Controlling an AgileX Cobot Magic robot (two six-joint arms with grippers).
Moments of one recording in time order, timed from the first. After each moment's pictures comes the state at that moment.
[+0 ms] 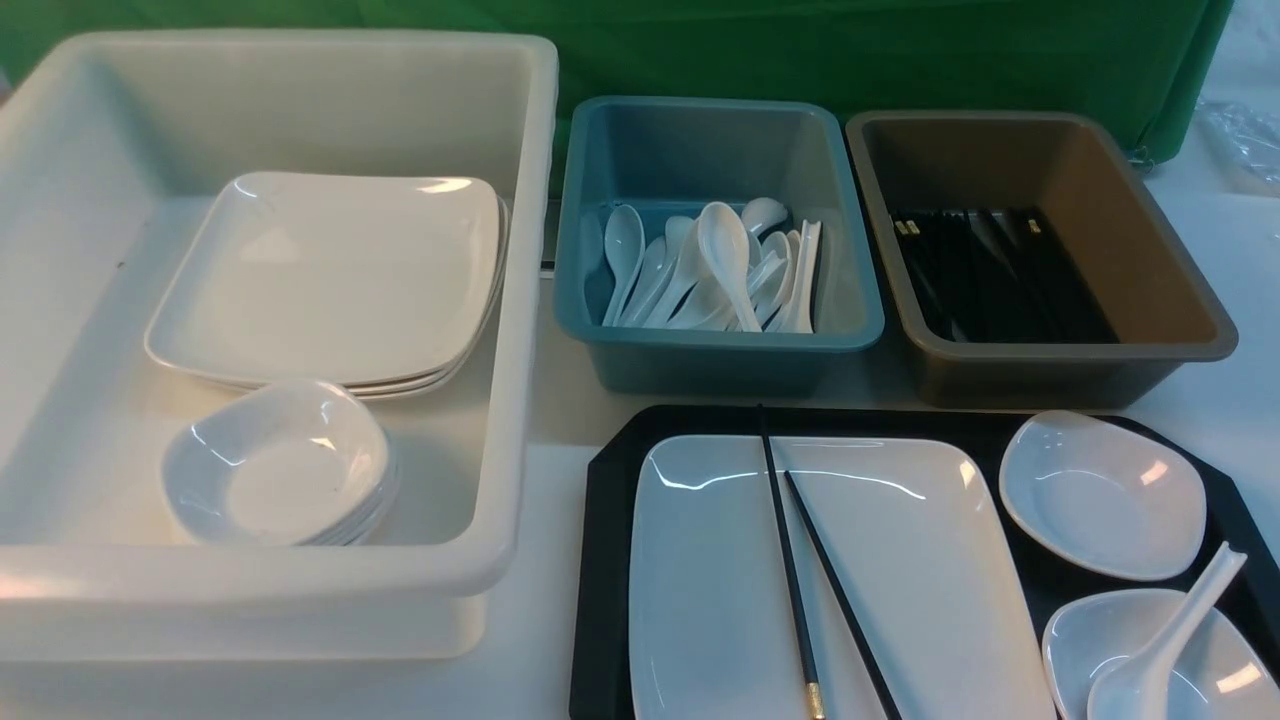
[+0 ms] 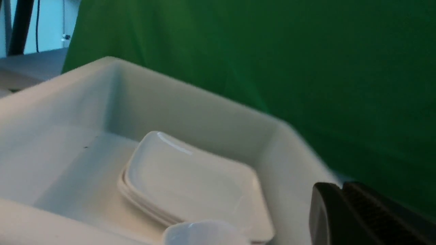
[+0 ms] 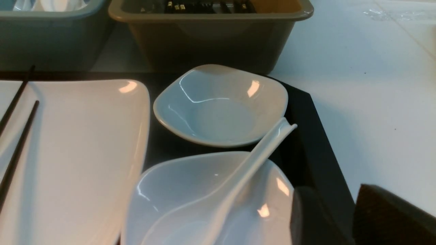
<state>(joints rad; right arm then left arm) -0.02 0.00 0.01 -0.05 0.26 0.06 0.01 0.00 0.00 -0.40 -0.10 -0.08</state>
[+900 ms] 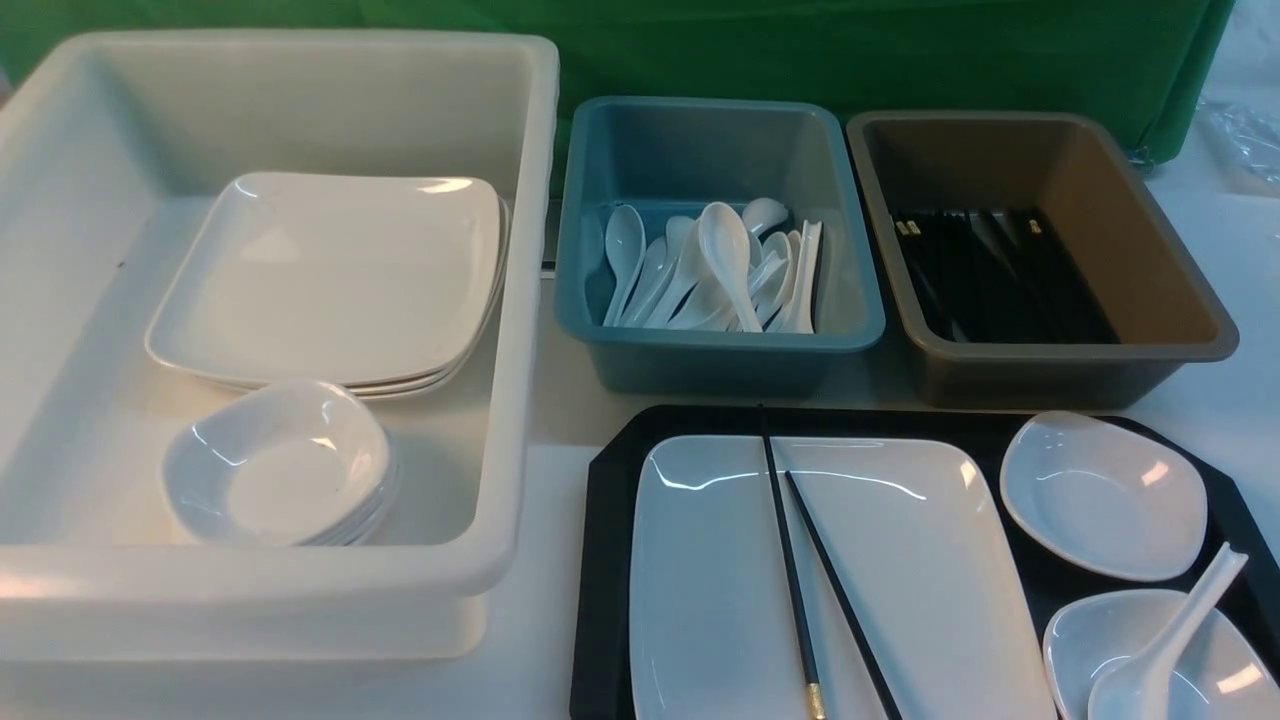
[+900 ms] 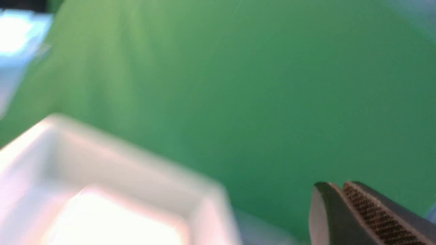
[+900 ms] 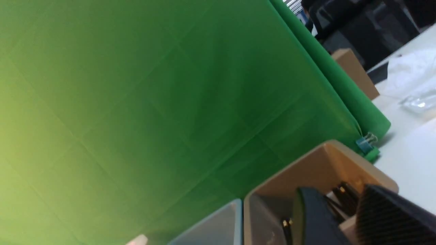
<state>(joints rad) -0.02 0.00 0.01 0.16 -0.32 0.51 0.01 0.46 -0.89 -0.09 0.58 -0.34</state>
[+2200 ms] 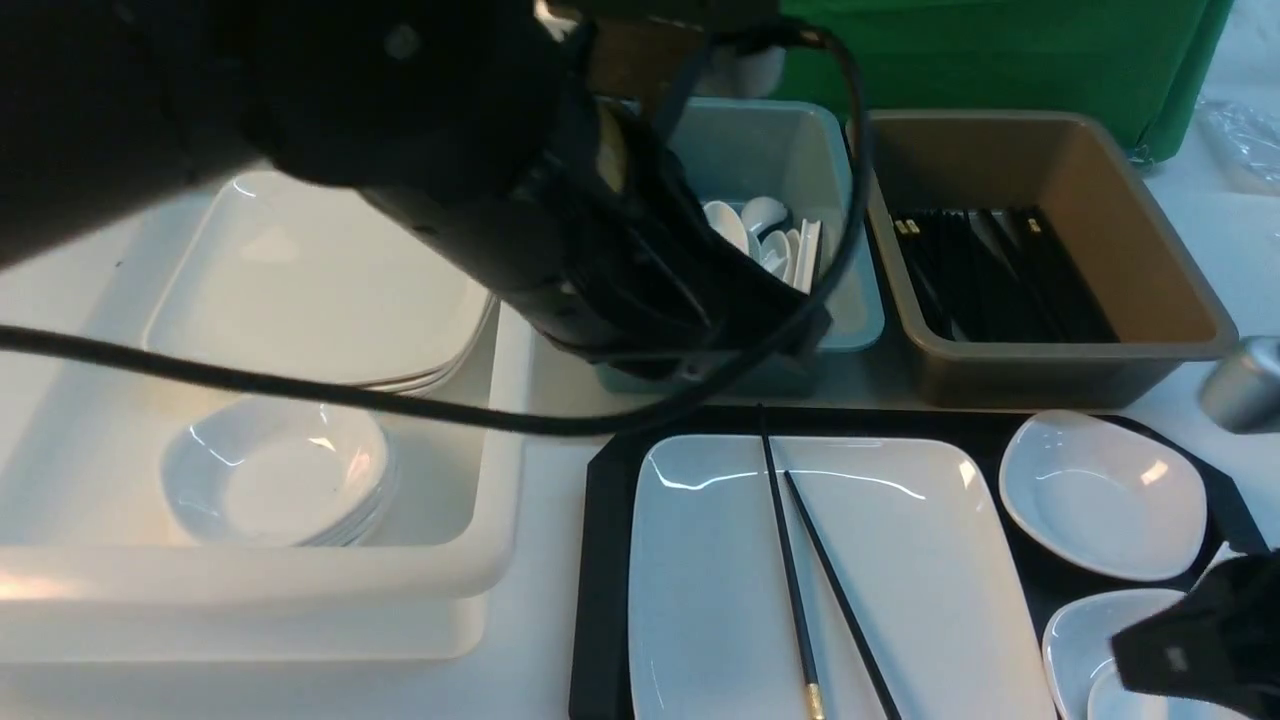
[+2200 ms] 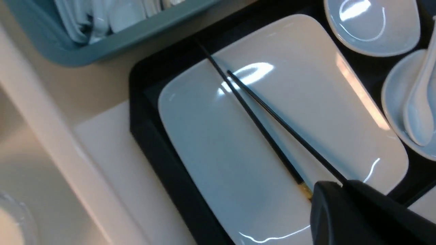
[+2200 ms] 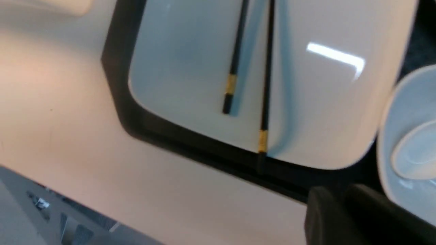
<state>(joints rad) 0.36 1.00 -0.83 0.32 0.93 0.01 -0.77 1.48 -1.48 0.05 1.03 -0.28</state>
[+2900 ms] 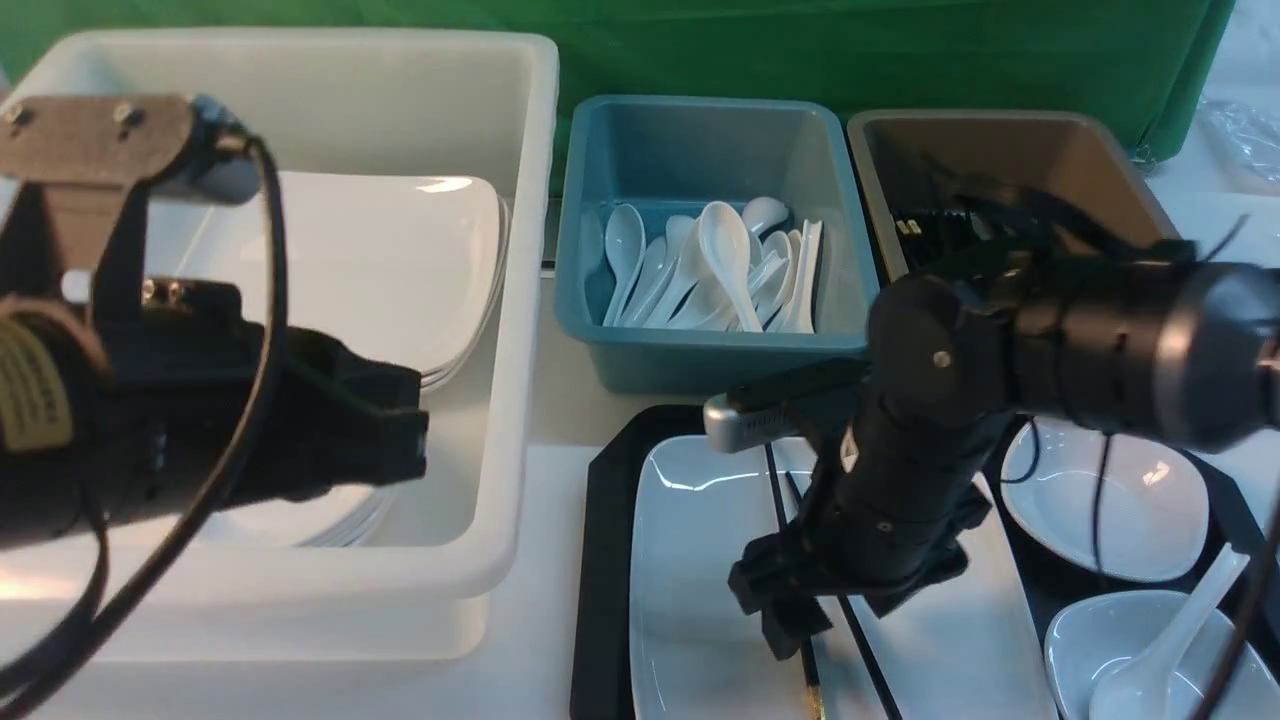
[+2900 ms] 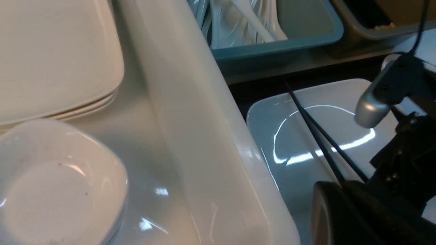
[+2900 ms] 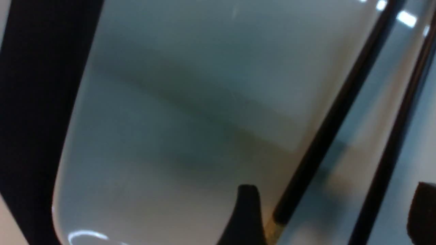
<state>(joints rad) 0.65 1.84 -1.23 0.09 0.83 0.19 -0.58 0.93 -0.82 0.05 0.57 -0.28</state>
